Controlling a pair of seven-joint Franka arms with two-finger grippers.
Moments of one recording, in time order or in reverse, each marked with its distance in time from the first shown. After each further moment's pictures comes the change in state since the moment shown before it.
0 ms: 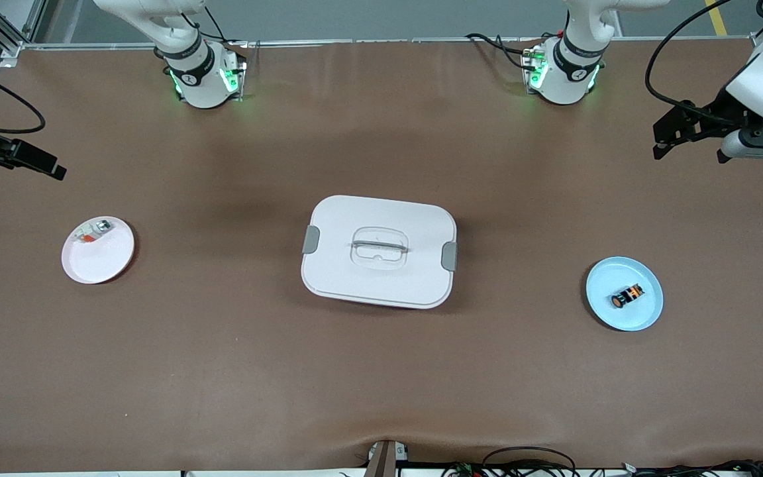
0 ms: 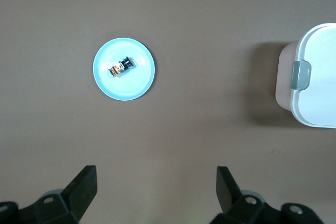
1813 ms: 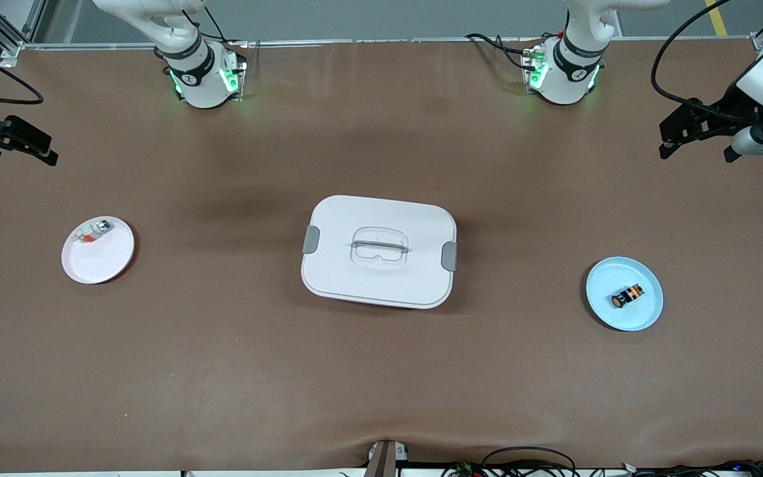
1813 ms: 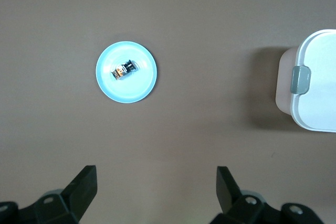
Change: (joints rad) left arm 0.007 0.003 0.004 0.015 0.000 0.001 0.000; right arm 0.016 -0.046 -0.002 -0.009 -0.047 0.014 -0.160
